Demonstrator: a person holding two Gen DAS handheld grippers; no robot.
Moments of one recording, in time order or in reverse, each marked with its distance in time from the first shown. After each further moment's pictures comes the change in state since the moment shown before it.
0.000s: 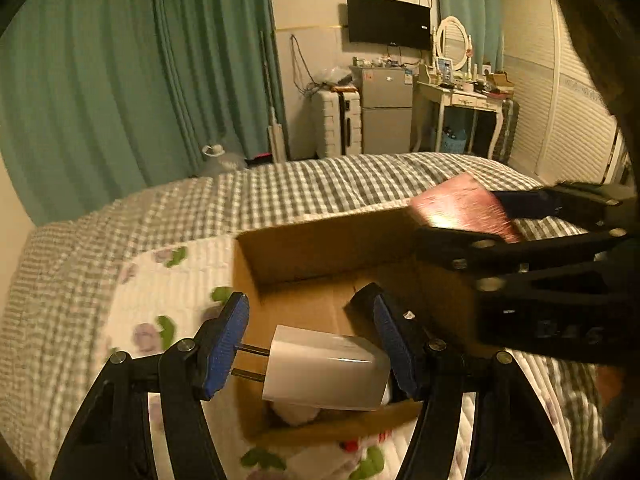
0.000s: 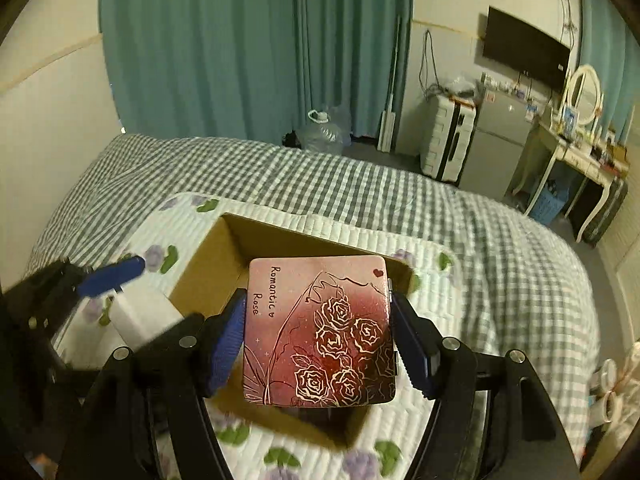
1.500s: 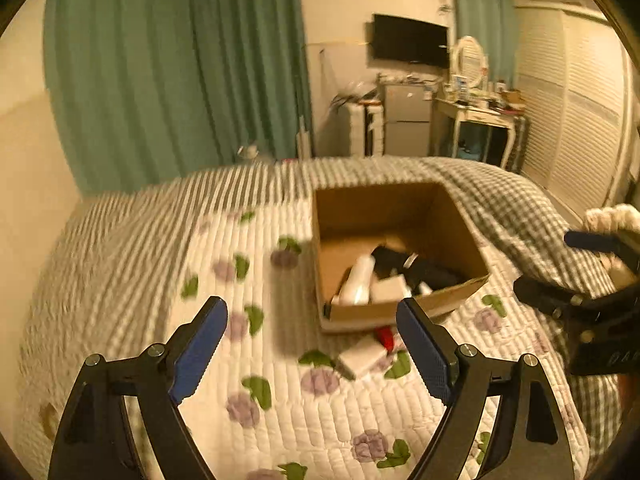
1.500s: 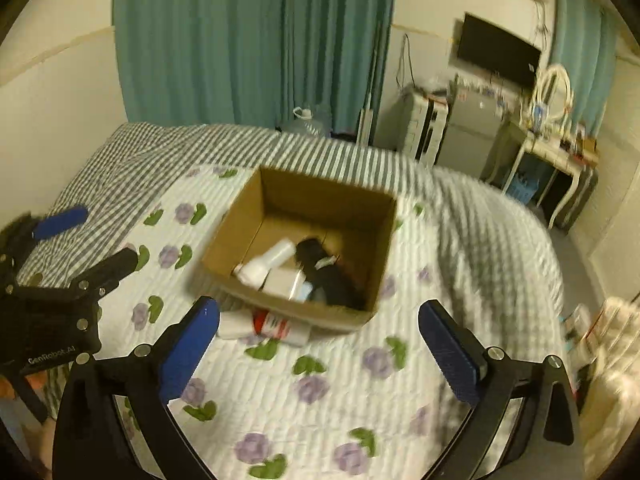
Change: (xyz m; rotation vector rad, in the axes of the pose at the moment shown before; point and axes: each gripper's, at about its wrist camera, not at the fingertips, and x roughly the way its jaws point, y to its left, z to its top) left arm -0.127 0.048 -0.085 -0.083 -0.034 0.071; right arm -0.114 0.063 -0.093 0.036 -0.004 -0.102
